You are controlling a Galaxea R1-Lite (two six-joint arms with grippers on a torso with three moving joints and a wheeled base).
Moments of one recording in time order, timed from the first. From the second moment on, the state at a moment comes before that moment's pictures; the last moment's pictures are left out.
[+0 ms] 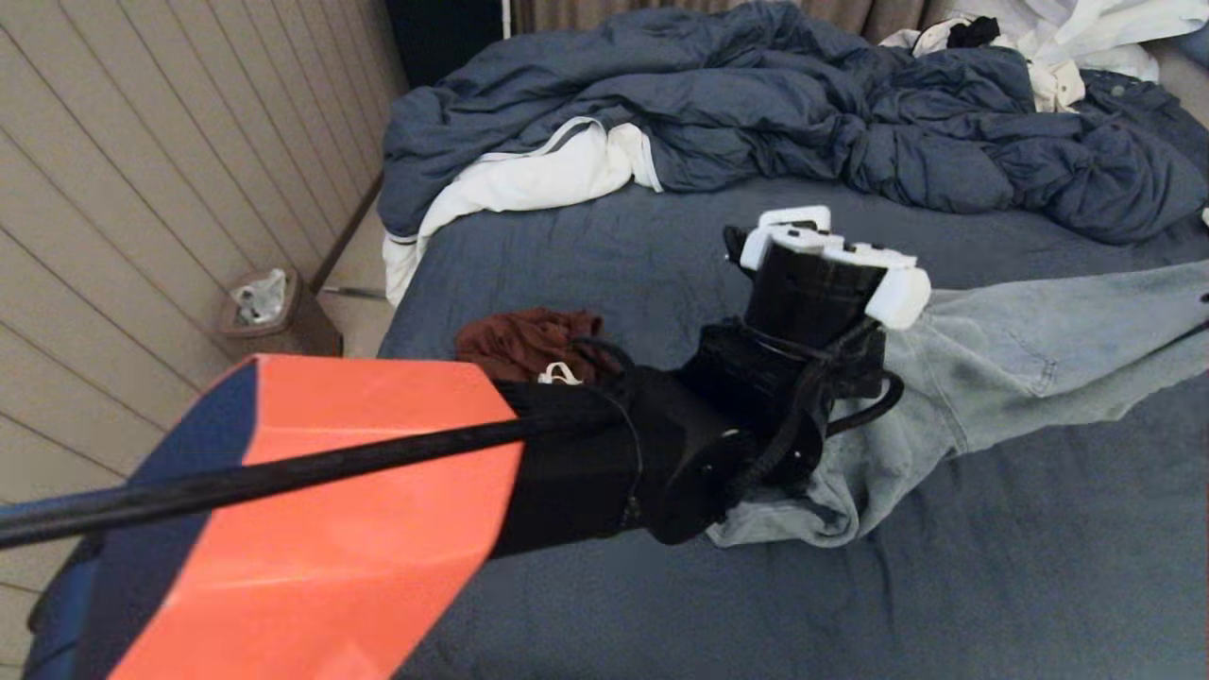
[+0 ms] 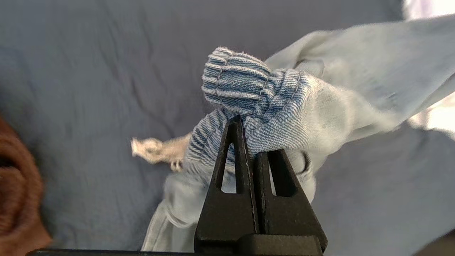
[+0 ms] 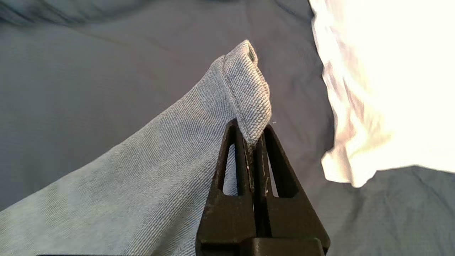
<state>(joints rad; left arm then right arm) -1.09 2.31 -1.94 -0.29 0.46 -0.29 -0.78 1.95 -1.52 -0.35 0.12 0.13</state>
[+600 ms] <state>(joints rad) -1.12 2.49 -1.94 -0.29 0.45 -0.29 -0.83 2.26 -1.55 -0.52 0.12 0.07</state>
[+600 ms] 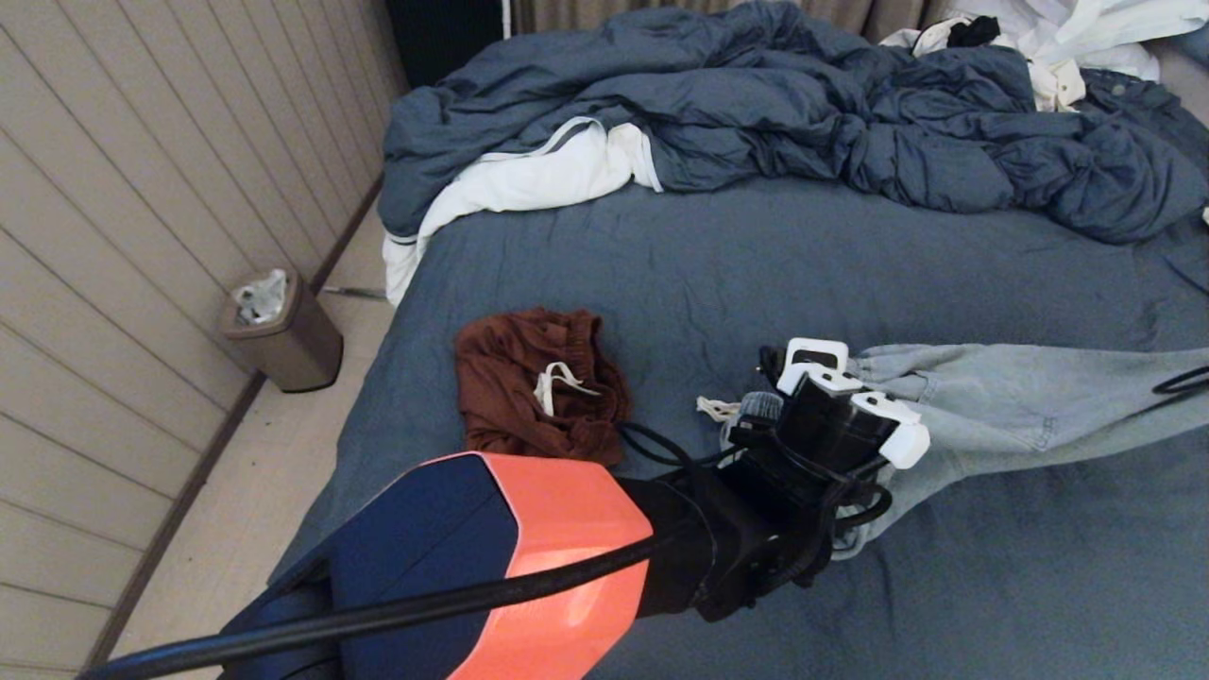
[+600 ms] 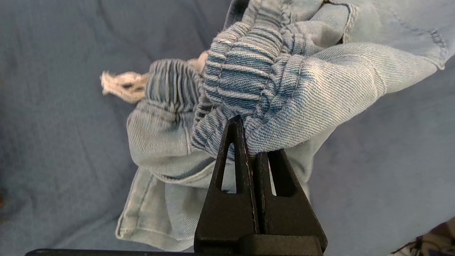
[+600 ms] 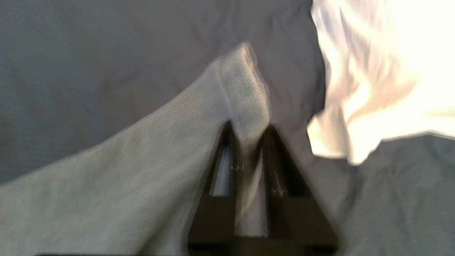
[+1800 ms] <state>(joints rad) -1.21 2.44 -1.93 -0.27 0.48 -0.29 -0.85 2.27 -1.50 -0.51 0.18 0.06</state>
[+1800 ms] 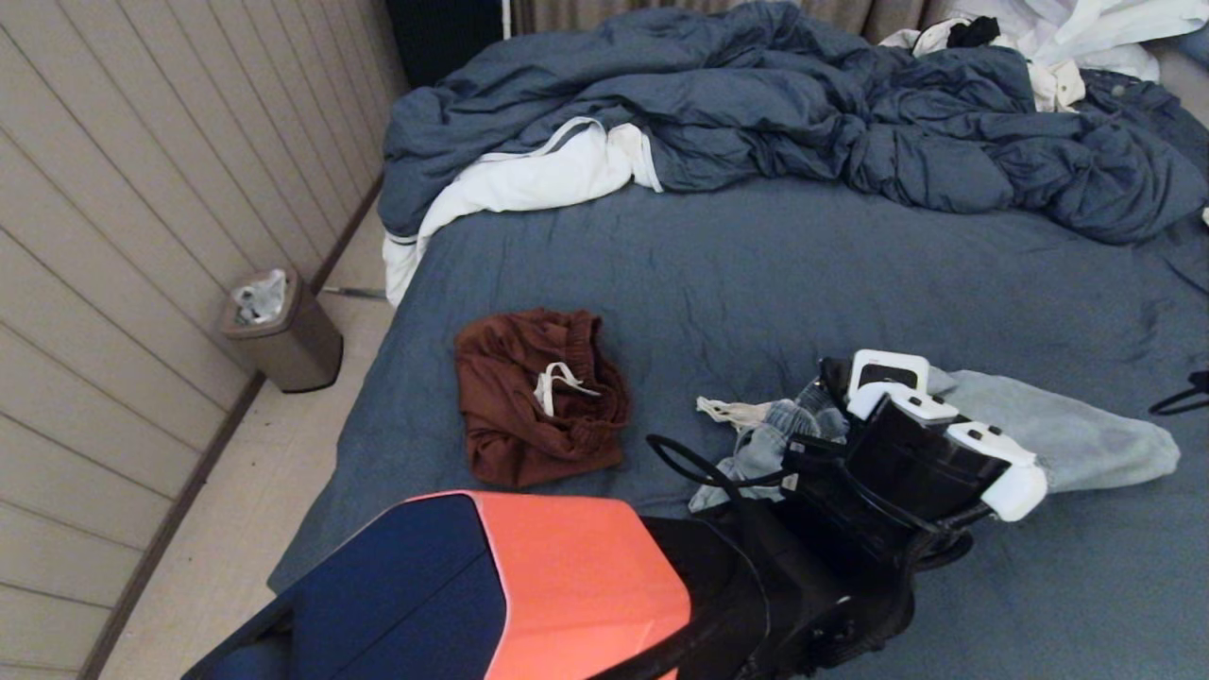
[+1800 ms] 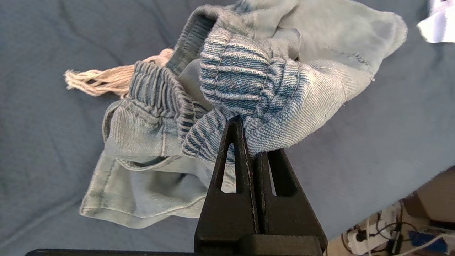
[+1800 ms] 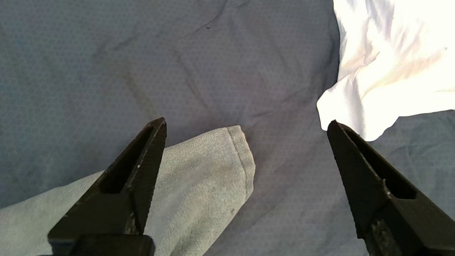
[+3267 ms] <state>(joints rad) -0.96 1.73 -1.01 -0.26 0.50 -0.48 -0.27 2.03 -1.49 -0.19 0.13 0.11</state>
